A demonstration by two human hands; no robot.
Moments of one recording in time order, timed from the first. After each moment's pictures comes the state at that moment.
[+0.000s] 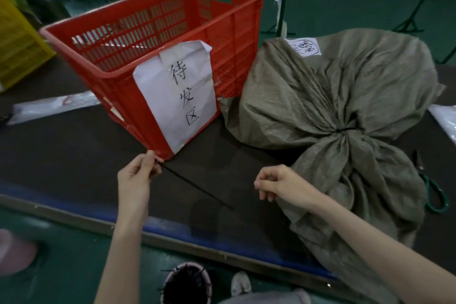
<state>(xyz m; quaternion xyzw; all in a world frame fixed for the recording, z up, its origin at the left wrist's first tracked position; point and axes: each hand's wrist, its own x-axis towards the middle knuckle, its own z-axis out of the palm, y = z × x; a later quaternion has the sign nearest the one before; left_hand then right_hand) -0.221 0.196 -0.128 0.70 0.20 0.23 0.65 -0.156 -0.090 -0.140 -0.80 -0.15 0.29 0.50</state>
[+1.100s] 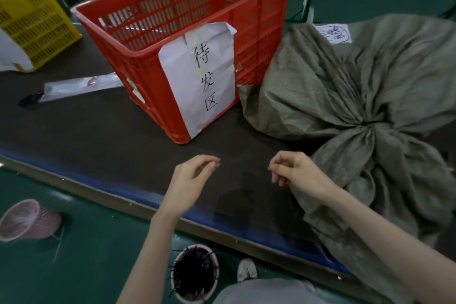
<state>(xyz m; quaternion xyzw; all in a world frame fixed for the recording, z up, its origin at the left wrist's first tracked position) -0.243 0.161 -0.137 0.86 0.10 0.04 0.51 -0.158 -0.079 -0.142 -0.80 -0.13 0.25 0.54</state>
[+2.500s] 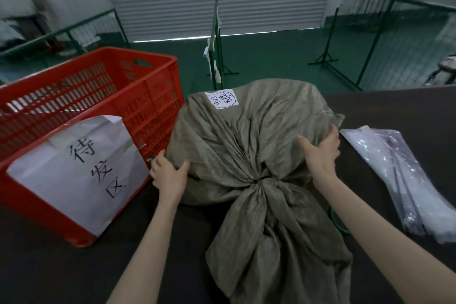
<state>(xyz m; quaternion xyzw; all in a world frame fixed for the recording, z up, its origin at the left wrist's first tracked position) -0.024 0.020 -0.125 0.88 0.21 0.11 0.42 -0.036 -0.282 -0.087 -0.76 0.26 -0.16 0.57</state>
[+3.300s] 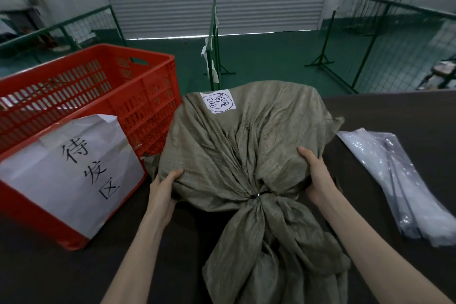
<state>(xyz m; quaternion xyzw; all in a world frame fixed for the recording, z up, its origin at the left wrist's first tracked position) -0.038 0.036 -0.147 0.53 0.22 -0.02 0.82 -0.043 -0.289 -0.122 -0.51 0.27 -0.01 0.82</state>
